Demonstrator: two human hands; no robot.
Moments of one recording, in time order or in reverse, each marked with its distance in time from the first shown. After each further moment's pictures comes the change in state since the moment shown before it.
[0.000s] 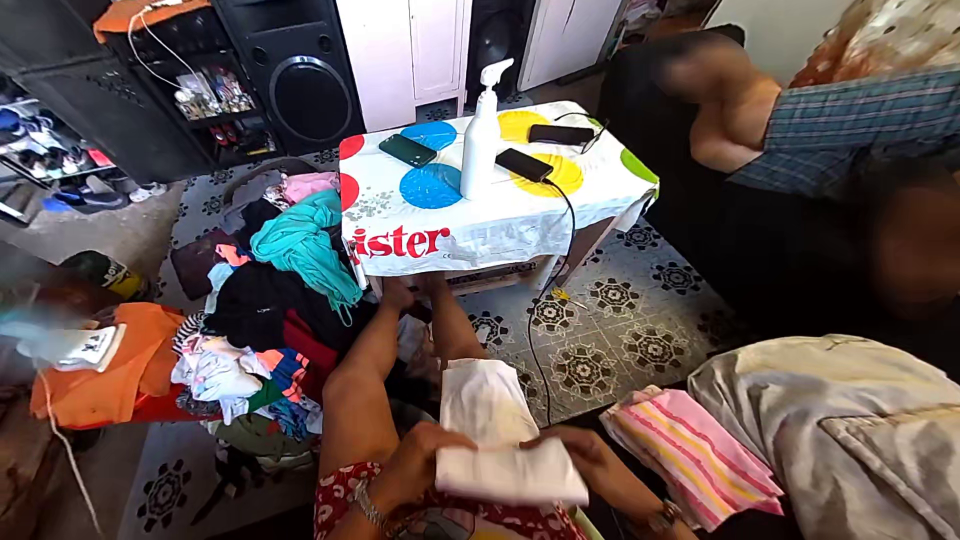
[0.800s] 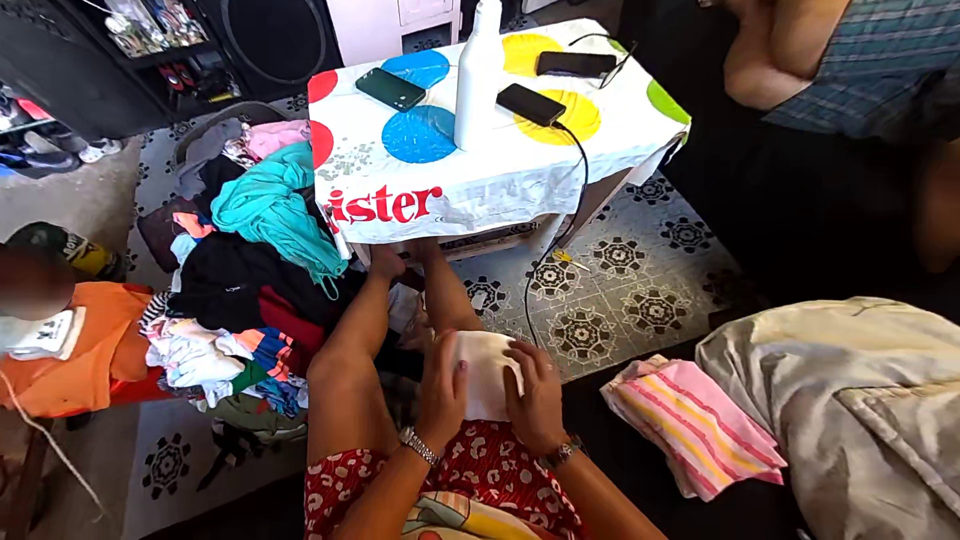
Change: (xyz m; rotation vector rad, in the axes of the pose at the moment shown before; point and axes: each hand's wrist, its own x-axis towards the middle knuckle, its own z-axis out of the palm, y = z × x) left_hand 0.081 -0.018 0.042 0.265 0.418 -0.177; right_hand 0.079 0.012 0.058 -0.765 0.462 -0.104
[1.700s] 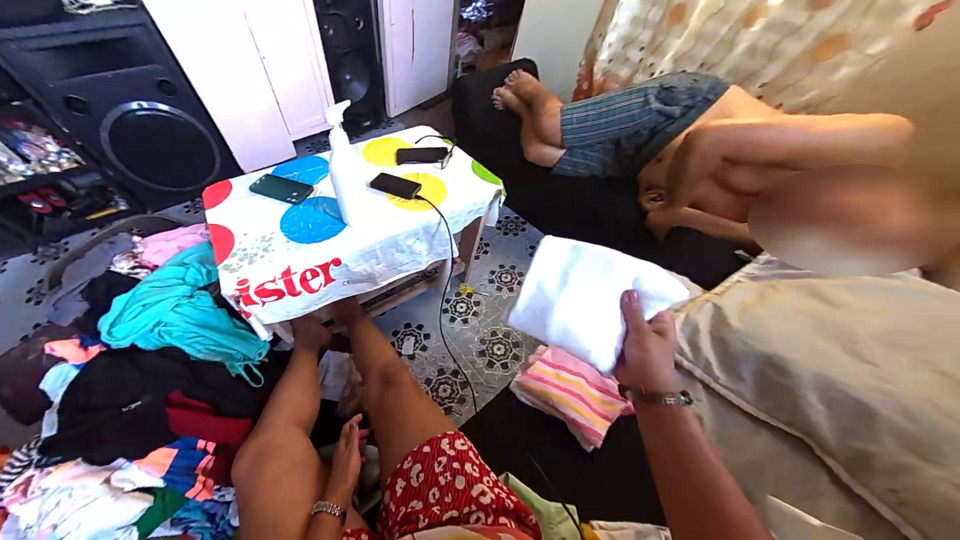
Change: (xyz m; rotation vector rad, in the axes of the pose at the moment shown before) left_hand -0.021 -0.076 -0.014 -0.345 -0.220 -0.663; right_hand 0.019 0.039 -0.235 0.747 0.756 0.367
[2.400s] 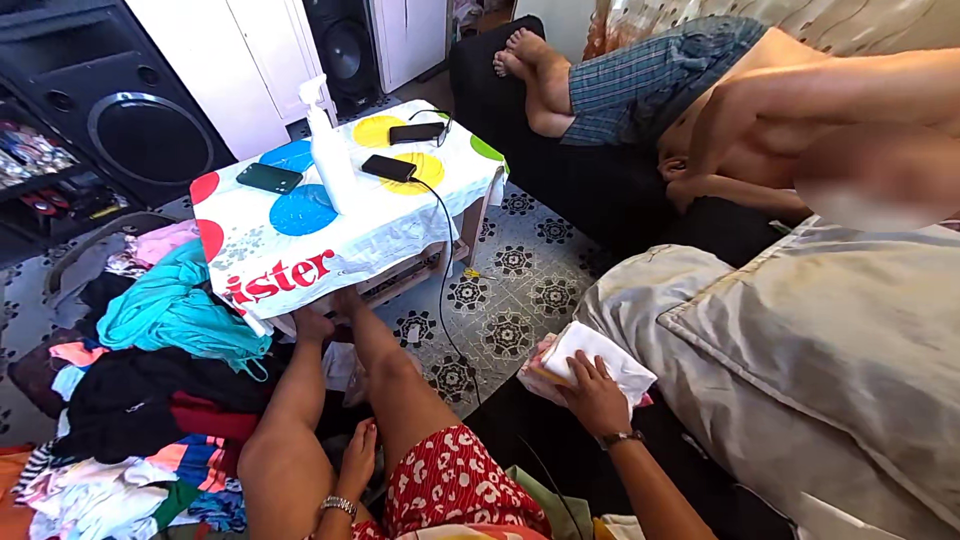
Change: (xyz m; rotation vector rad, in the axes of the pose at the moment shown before) left_hand 0.003 -0.012 0.004 0.385 -0.076 0.122; right_hand -0.056 0.160 -0.090 -1.325 -0.487 -0.027
